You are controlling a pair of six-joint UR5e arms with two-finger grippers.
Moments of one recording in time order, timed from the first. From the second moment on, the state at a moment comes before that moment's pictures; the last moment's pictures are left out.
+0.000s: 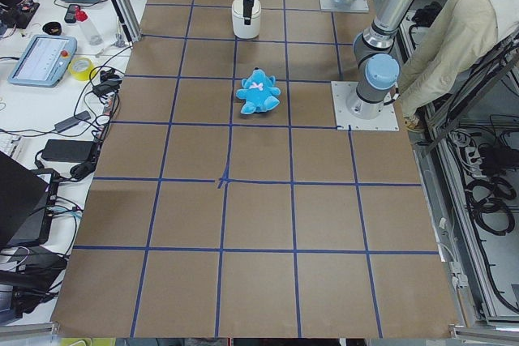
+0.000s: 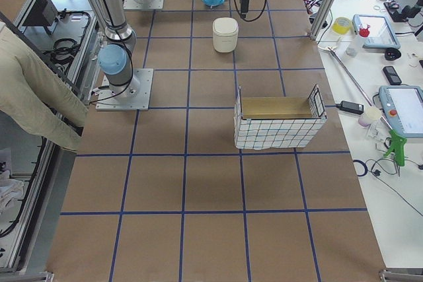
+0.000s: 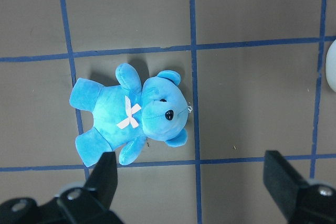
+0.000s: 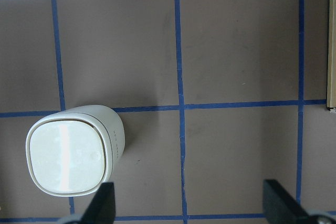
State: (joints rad) left arm -1.54 -1.51 -1.60 -1.55 1.60 0.08; right arm 1.54 -1.46 1.38 -1.54 -1.53 0.00
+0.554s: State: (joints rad) left arm -1.54 -1.51 -1.60 -1.55 1.60 0.08; right arm 1.54 -1.46 1.38 -1.54 -1.52 0.02
